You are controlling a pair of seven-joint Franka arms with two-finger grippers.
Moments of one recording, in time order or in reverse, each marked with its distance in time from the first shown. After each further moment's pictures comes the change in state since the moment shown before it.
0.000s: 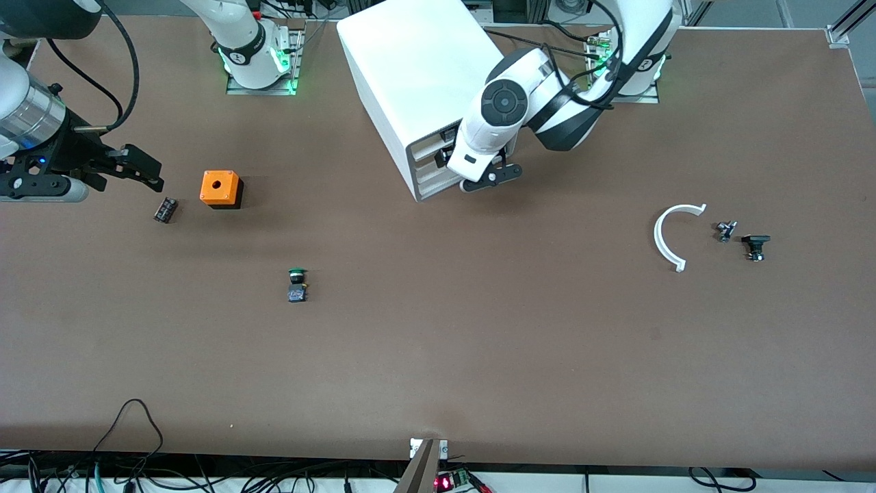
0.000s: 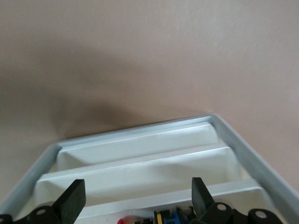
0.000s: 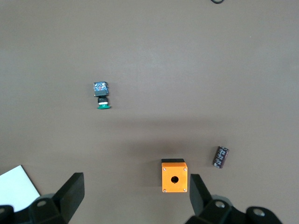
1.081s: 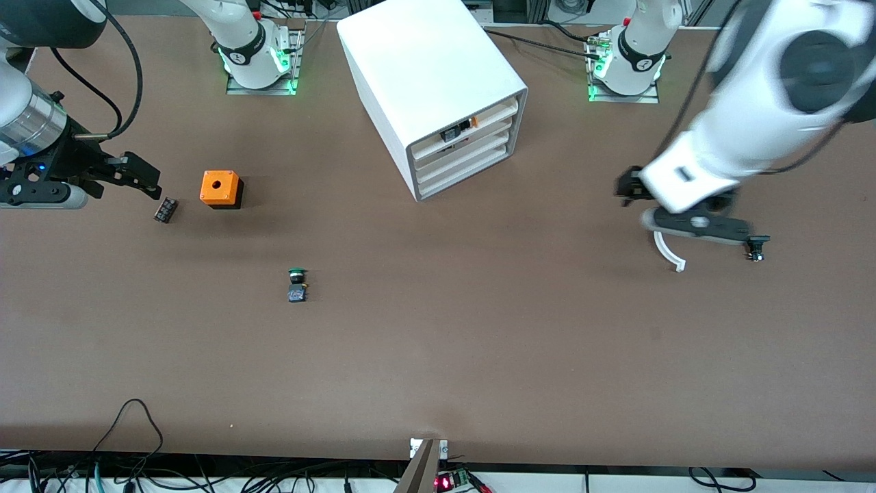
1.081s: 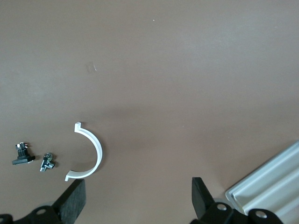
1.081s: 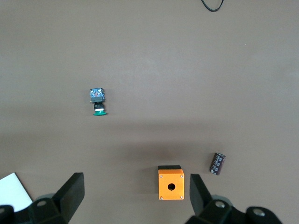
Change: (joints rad) left arm 0.329 -0.150 0.201 0.452 0.153 -0.545 0.987; right arm 0.000 0.013 0.000 0.000 -0.013 0.031 0.000
